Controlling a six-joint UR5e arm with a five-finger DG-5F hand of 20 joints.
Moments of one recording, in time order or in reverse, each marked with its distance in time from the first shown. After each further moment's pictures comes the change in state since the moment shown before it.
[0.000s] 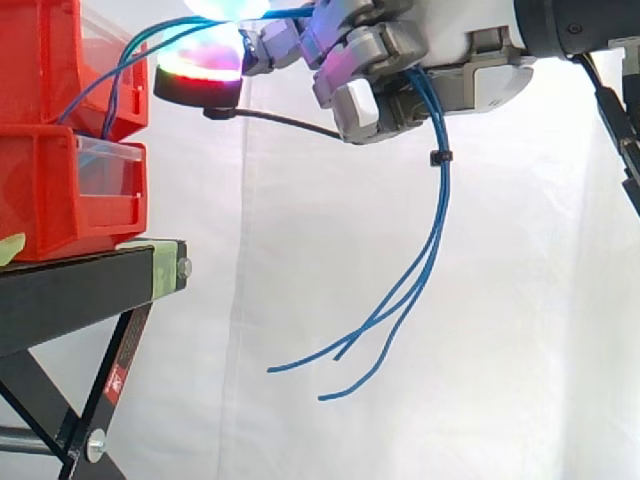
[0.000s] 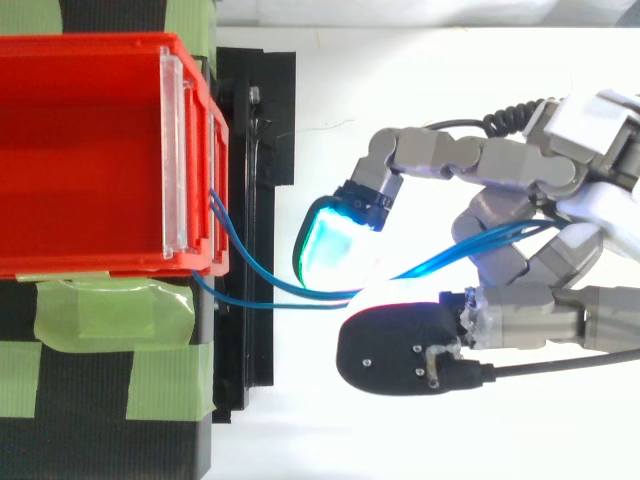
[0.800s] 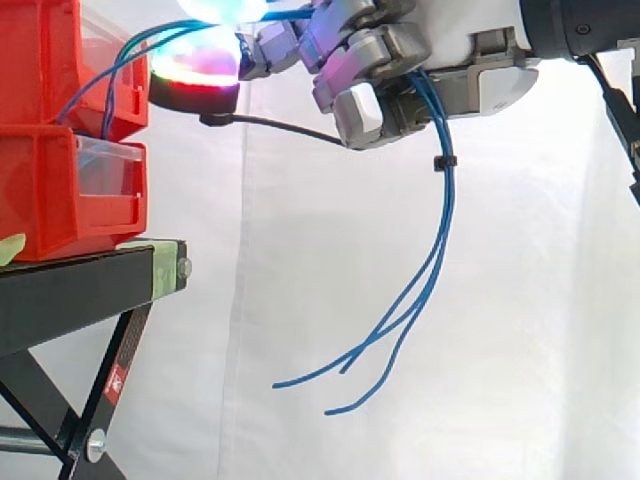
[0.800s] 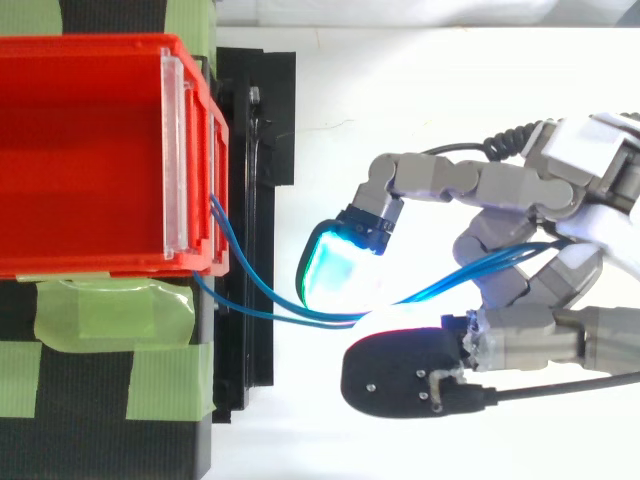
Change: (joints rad) arm 0.012 0.000 -0.001 -0.018 -0.005 0.006
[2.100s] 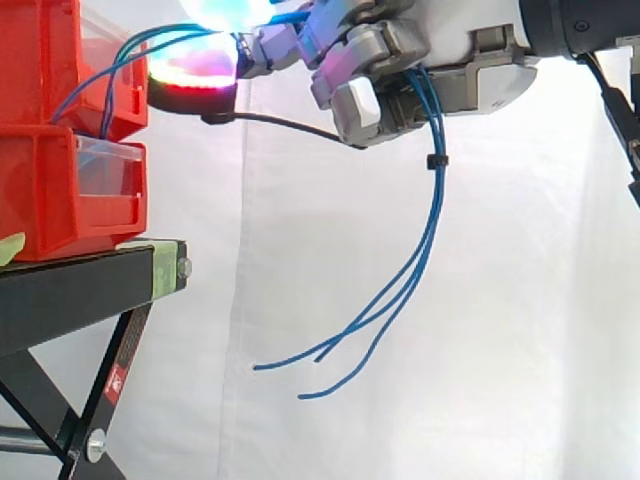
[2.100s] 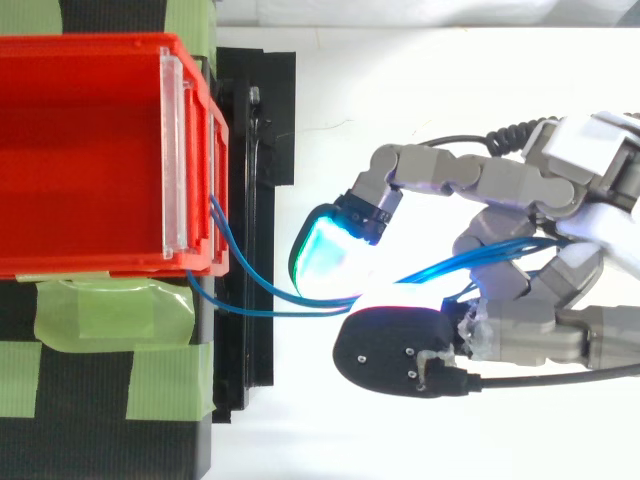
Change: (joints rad) arm -0.001 0.001 0.000 0.005 0.000 0.015
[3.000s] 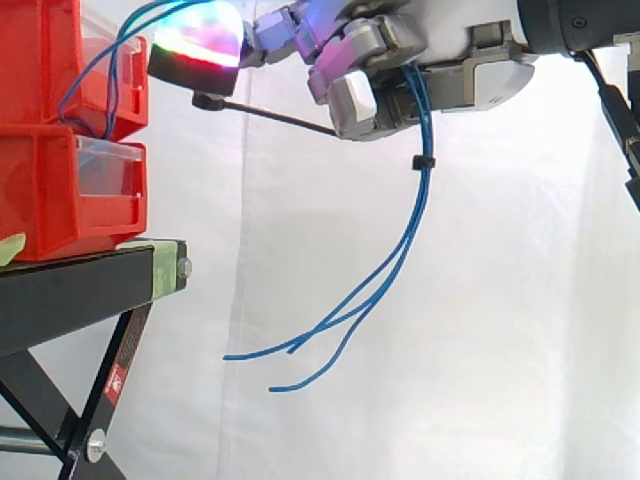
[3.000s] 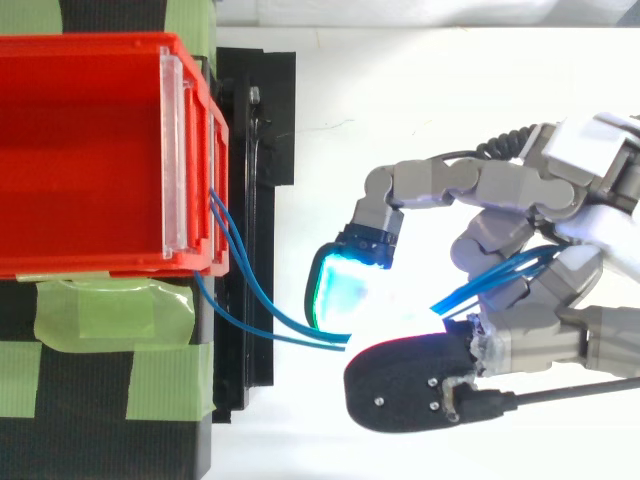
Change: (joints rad) arm 0.001 0.000 0.000 0.012 0.002 0.000
